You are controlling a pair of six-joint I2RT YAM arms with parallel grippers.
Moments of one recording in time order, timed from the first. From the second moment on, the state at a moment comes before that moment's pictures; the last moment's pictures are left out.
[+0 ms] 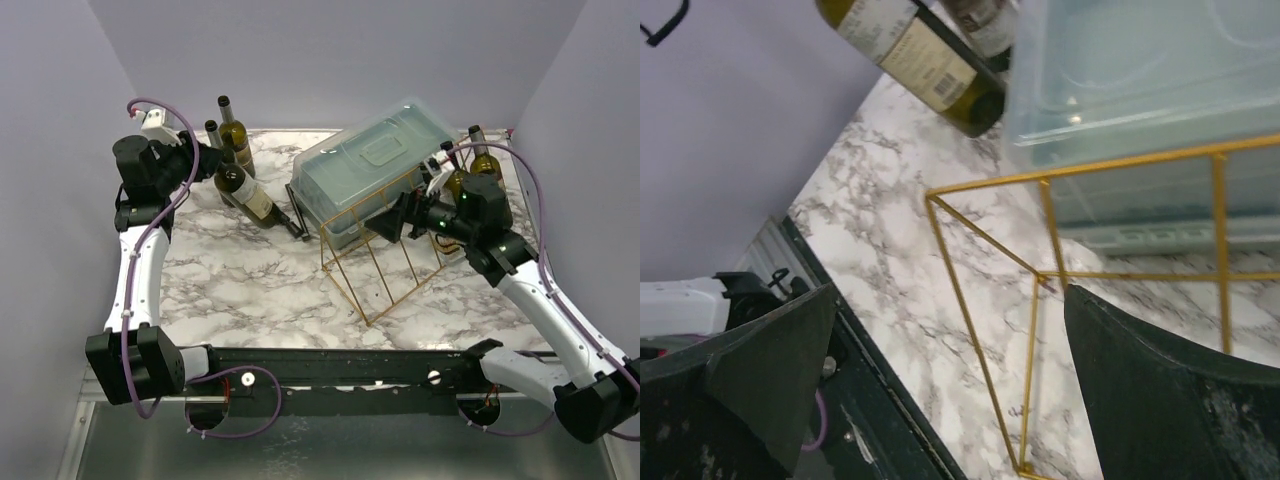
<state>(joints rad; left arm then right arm) 0.16 1.25 1.15 -0.08 0.52 -0.33 0.40 1.01 0.96 -0.24 -0.50 0.41</state>
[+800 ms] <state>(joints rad) 0.16 1.21 1.14 0.15 0.85 -0.39 0.92 1.68 1.61 -0.18 -0.10 0.16</state>
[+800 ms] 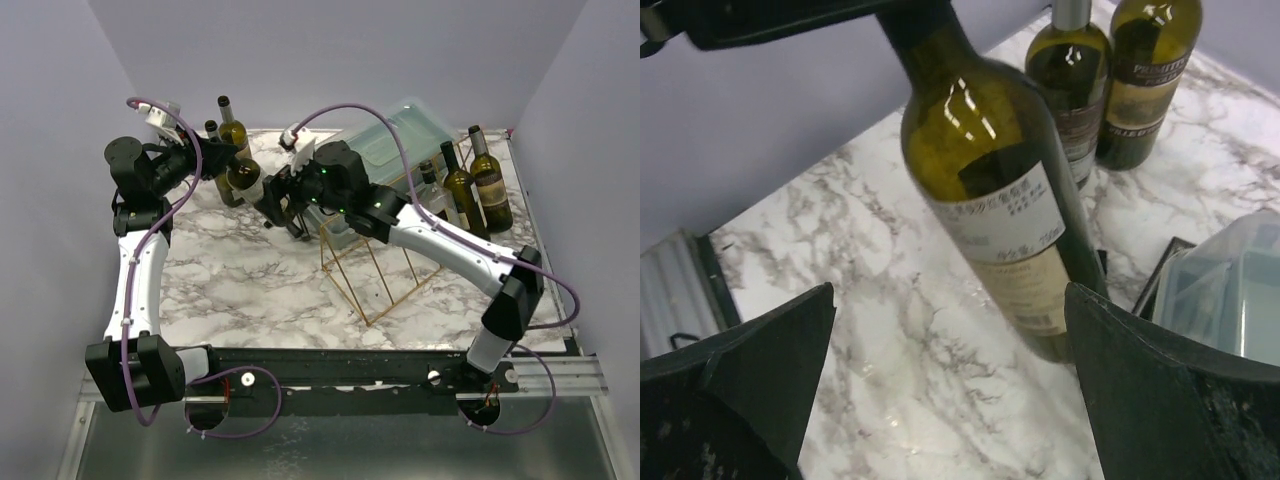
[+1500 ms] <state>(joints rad) 0.16 1.21 1.14 0.19 0.87 -0.43 0.98 2.00 1.85 -0.13 0.10 -0.07</state>
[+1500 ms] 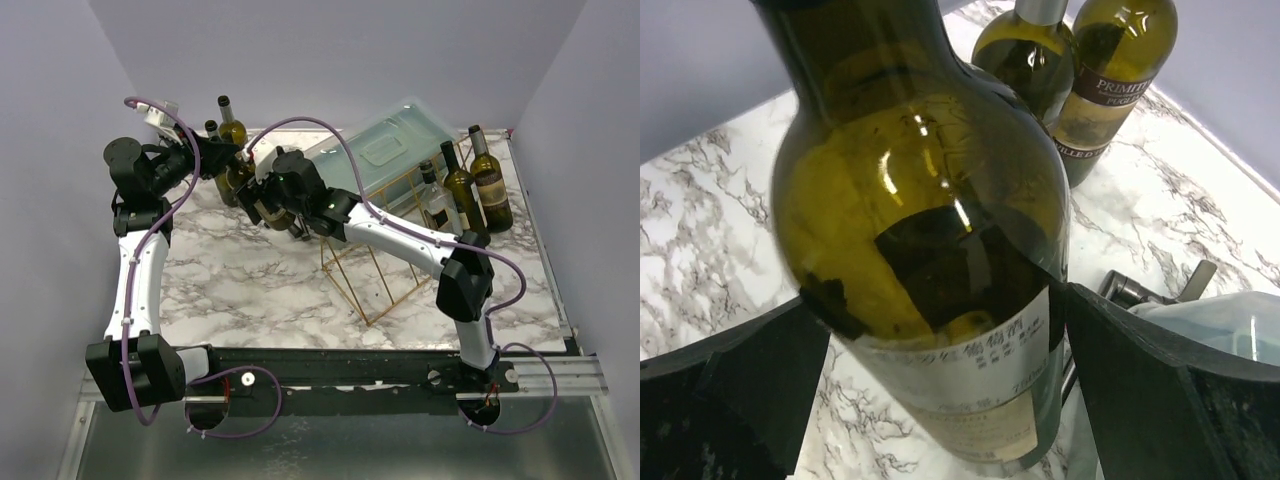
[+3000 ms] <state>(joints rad) 0.27 1.23 1.10 0.31 0.68 -0.57 0.99 1.50 1.31 -0.05 -0.23 0.32</state>
